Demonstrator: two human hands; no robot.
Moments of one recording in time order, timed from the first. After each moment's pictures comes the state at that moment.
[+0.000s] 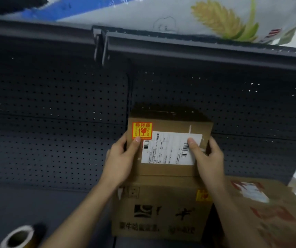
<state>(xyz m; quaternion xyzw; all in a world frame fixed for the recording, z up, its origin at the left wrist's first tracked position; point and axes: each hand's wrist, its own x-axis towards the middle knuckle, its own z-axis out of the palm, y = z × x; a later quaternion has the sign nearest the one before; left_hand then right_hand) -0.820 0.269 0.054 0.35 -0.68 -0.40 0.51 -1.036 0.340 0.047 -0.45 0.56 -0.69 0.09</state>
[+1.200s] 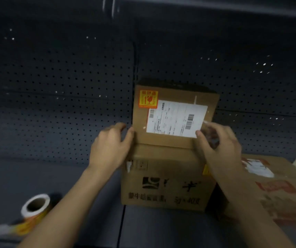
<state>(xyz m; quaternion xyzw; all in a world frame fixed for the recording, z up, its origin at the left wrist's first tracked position) -0.783 0.266 0.026 0.51 -0.75 -0.11 0.41 -1.019 0.381 0.031 -0.52 0.70 -0.48 -0.12</state>
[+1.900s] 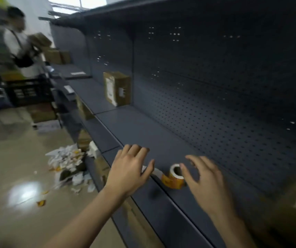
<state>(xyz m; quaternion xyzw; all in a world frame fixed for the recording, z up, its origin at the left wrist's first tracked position) -0.496 0.377 -0.068 0.72 -0.63 0.15 0.26 -0.710 0.312 -0.050 -0.83 0.45 -0.31 0.10</state>
